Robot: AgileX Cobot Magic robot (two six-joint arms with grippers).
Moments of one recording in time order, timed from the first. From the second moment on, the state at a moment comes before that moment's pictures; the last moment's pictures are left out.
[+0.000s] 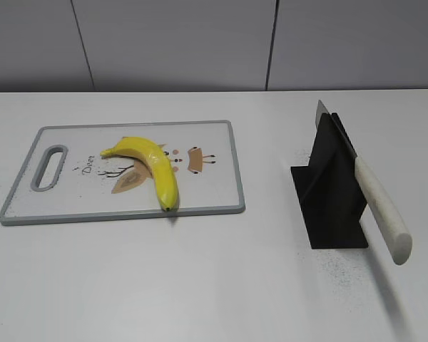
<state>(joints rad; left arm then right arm) -0.07 0.00 -0.49 -0.10 1.09 0.18 0.03 -0.01 -0.50 0.02 1.05 0.00</state>
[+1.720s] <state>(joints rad) -0.07 0.00 -0.49 -0.10 1.09 0.18 0.03 0.37 -0.66 0.06 1.15 0.00</state>
